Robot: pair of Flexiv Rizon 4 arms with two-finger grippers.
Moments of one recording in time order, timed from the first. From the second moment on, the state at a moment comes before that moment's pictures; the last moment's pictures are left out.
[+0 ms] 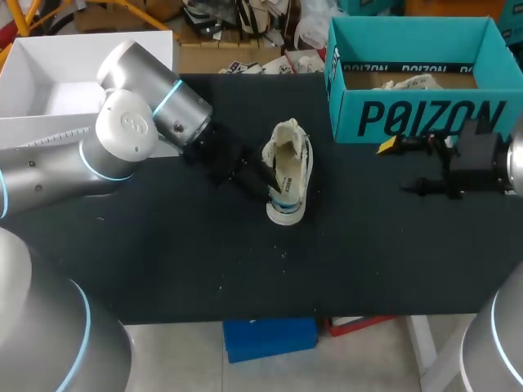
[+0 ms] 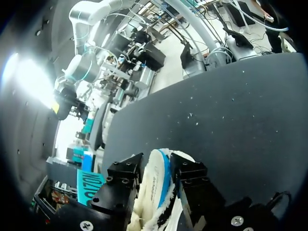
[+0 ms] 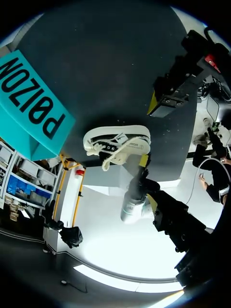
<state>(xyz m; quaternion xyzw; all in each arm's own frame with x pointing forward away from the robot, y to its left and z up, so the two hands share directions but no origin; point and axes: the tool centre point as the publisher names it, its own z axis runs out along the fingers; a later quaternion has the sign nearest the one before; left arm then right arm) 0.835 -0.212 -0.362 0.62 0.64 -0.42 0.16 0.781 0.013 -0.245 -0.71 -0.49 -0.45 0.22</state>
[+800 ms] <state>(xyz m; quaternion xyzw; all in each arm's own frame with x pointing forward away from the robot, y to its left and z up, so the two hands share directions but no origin) 0.851 -0.213 -0.369 0.61 0.66 -0.40 0.17 0.781 0.013 -0.245 -0.71 -0.49 -0.45 0.22</state>
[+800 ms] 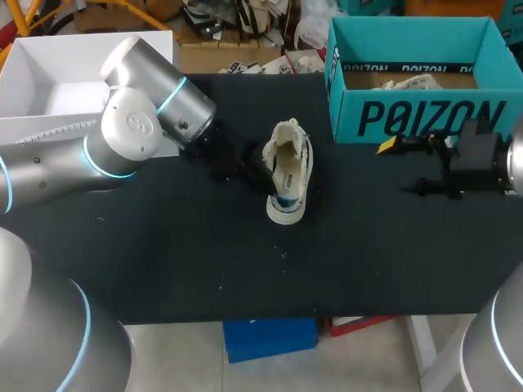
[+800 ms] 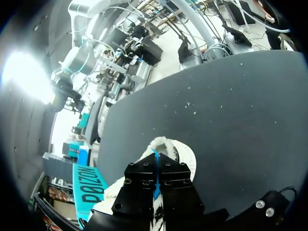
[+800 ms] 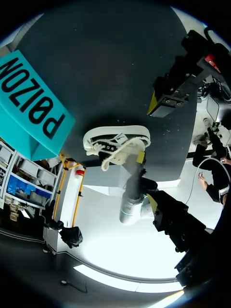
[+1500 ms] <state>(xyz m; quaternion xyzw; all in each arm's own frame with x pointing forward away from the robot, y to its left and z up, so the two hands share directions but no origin) 0.840 -0.228 -0.366 0.64 0.65 -0.39 0.13 0.781 0.013 -0.245 -0.71 -0.49 -0.45 0.22</state>
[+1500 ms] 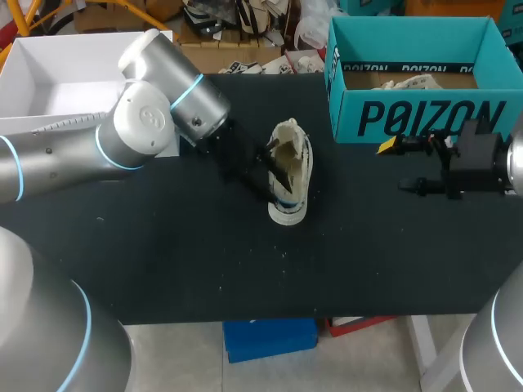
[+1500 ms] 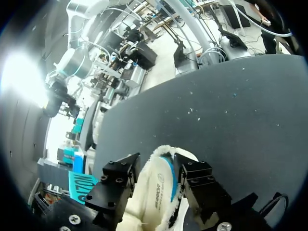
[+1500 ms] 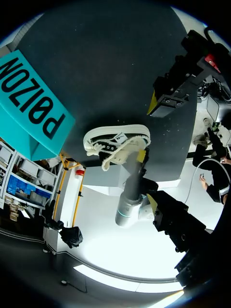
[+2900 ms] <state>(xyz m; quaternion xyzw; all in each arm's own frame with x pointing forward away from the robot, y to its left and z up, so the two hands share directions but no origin) 0.849 -0.207 -0.379 0.69 0.69 -0.23 0.07 0.781 0.013 -0.245 -0.71 -0.49 -0.45 0.22</state>
